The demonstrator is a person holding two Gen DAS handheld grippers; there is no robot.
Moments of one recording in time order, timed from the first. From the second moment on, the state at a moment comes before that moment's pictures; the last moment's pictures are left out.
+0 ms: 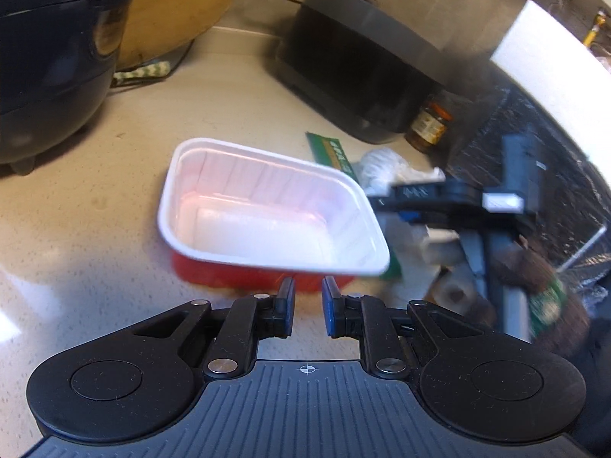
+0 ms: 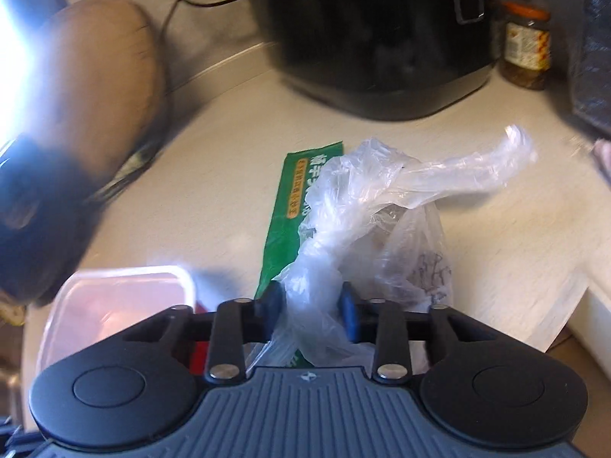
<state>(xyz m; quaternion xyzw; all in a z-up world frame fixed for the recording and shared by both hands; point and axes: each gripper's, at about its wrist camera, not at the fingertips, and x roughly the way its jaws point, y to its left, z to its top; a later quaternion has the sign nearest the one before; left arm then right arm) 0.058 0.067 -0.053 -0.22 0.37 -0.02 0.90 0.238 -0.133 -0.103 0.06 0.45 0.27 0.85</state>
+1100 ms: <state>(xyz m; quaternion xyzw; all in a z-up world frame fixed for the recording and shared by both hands) 0.149 -0.051 -0.082 0.03 0.40 -0.02 0.92 0.192 -0.214 -0.083 0.10 0.42 0.25 0.87</state>
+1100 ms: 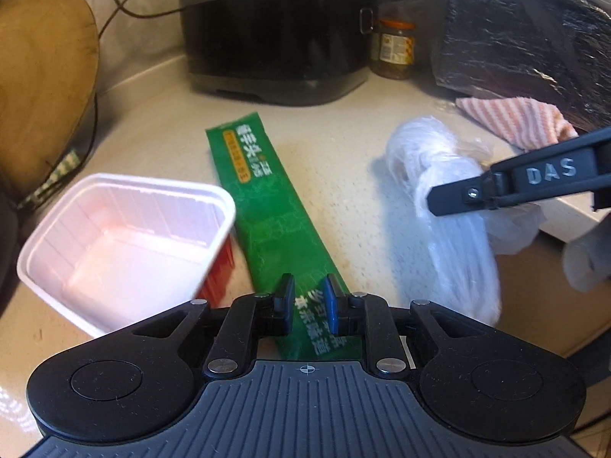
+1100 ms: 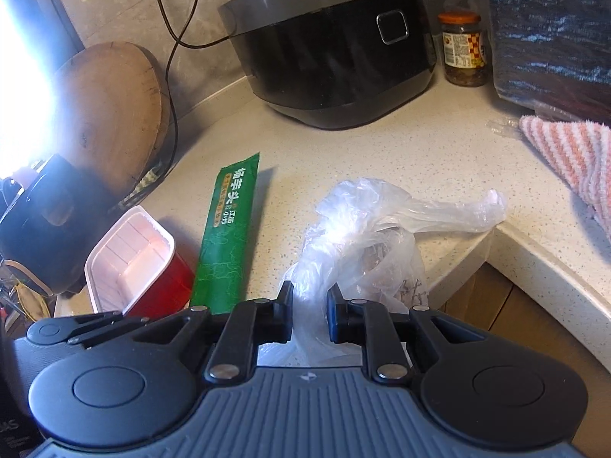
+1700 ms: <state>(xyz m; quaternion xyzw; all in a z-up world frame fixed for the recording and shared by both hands) 0.165 -0.015 -0.070 -0.14 0.39 -0.03 0.91 0.194 -0.198 -0.077 0.08 0.40 0.27 0.87</state>
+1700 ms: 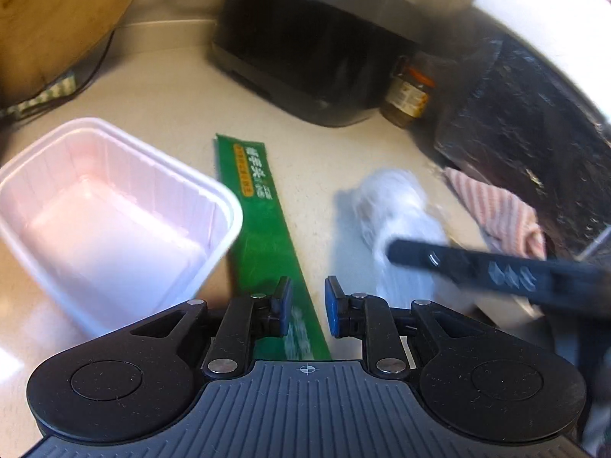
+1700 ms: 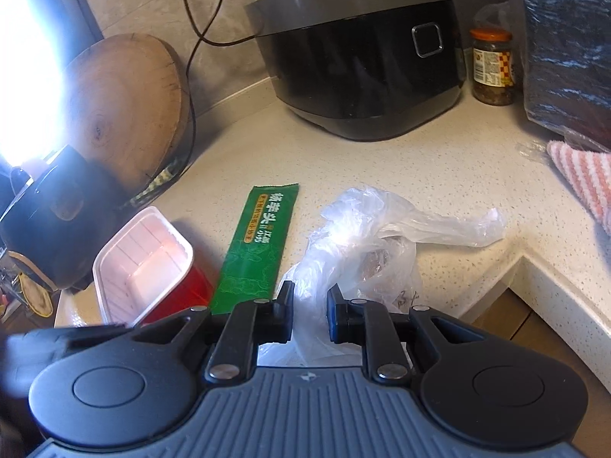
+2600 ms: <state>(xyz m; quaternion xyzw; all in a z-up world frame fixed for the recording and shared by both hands) 0.112 -0.032 -0.080 0.08 0.42 -0.01 0.91 0.167 -0.214 -0.104 0.11 0.42 0.28 0.86</state>
